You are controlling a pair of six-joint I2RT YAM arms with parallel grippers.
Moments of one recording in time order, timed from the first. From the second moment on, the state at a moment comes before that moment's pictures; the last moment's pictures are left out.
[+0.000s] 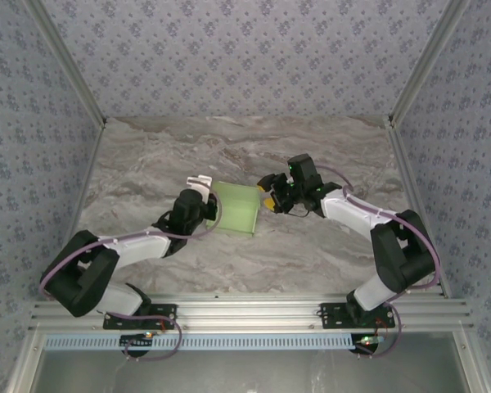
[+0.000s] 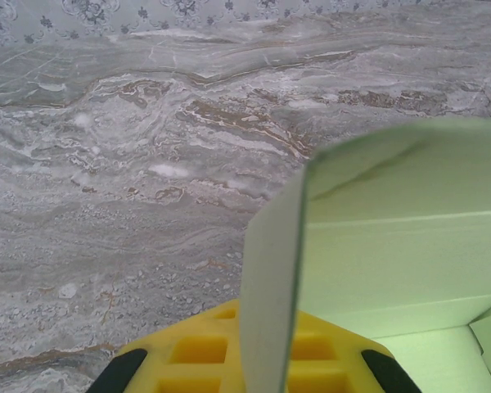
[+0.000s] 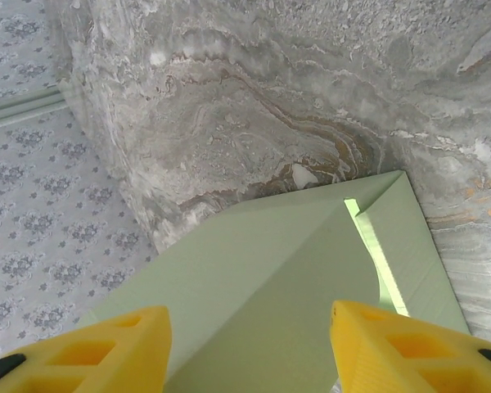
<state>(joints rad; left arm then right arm) -0.65 1.40 0.52 0.46 -0.26 -0.20 0.50 1.56 0.94 -0.12 -0.44 1.40</state>
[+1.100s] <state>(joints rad) -0.72 1.47 0.41 0.65 -0.34 -0.36 0.54 1.65 0.87 0.01 -0.43 1.55</state>
